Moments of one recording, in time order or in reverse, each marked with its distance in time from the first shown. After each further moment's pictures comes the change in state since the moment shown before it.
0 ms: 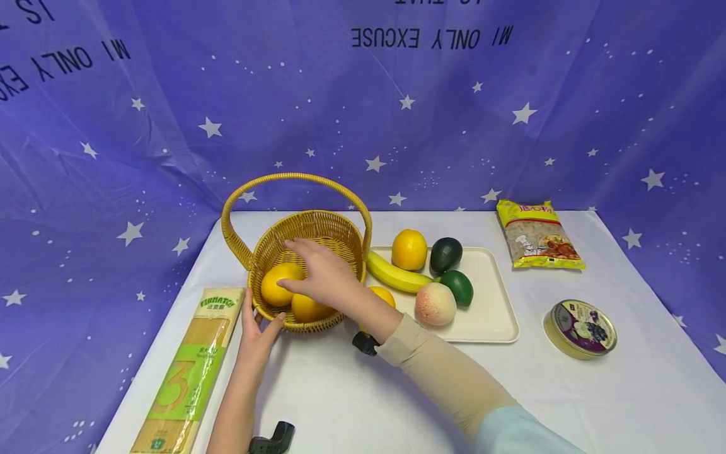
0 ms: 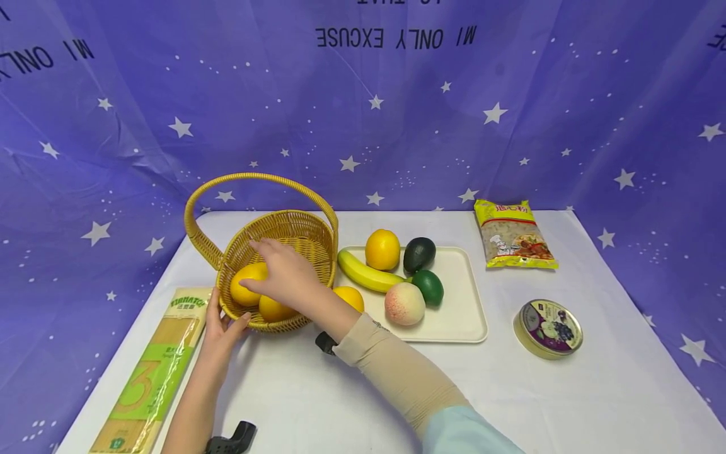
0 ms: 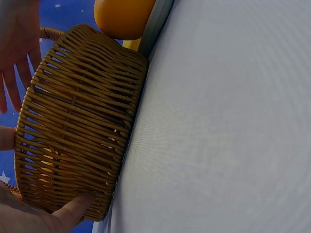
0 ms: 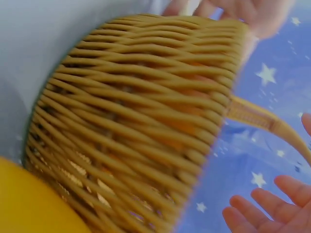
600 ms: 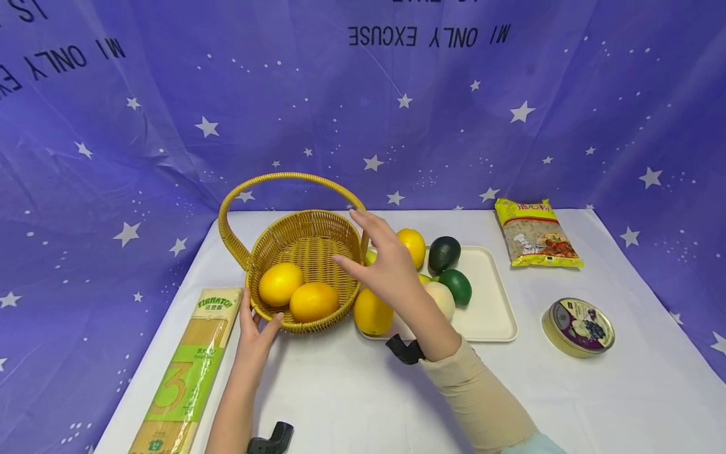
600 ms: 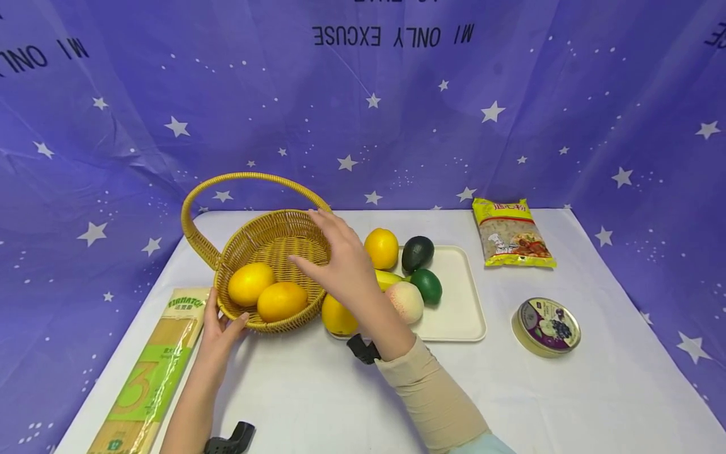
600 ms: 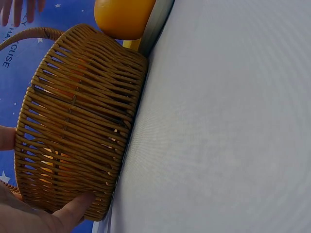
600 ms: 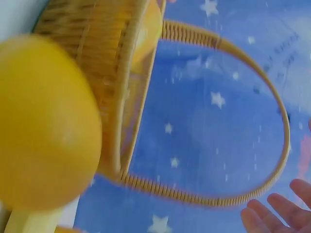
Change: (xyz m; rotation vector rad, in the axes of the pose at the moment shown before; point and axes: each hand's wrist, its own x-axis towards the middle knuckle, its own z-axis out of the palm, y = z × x) left_hand -0.001 0.000 0.001 -0.023 -0.004 0.011; right_hand -0.062 0.038 -0.061 0.230 0.412 0.043
